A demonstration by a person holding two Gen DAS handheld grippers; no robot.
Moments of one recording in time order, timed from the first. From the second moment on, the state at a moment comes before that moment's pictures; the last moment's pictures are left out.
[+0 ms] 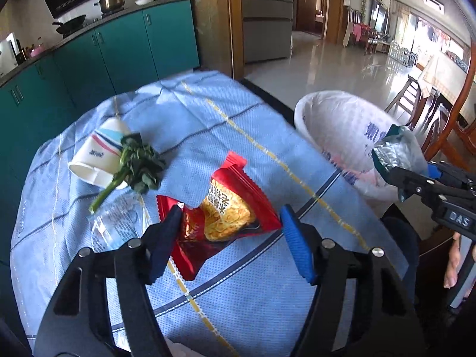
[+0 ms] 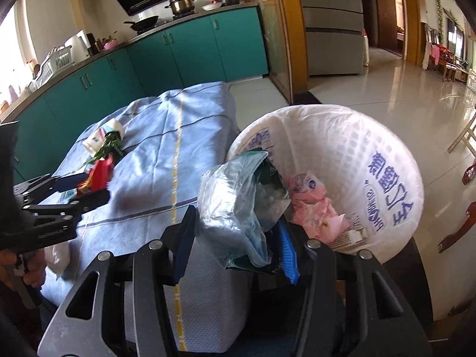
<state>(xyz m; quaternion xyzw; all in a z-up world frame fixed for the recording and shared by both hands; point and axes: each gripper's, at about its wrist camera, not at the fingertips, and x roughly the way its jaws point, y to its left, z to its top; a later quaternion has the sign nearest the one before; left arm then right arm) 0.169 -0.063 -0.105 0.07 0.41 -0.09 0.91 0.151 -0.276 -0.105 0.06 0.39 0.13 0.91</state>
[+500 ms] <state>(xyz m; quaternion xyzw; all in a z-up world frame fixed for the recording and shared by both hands) 0.215 -0.165 -0.069 0.05 0.38 -0.20 0.90 0.185 -0.371 -0.109 0.13 0.38 -0.01 0.92</state>
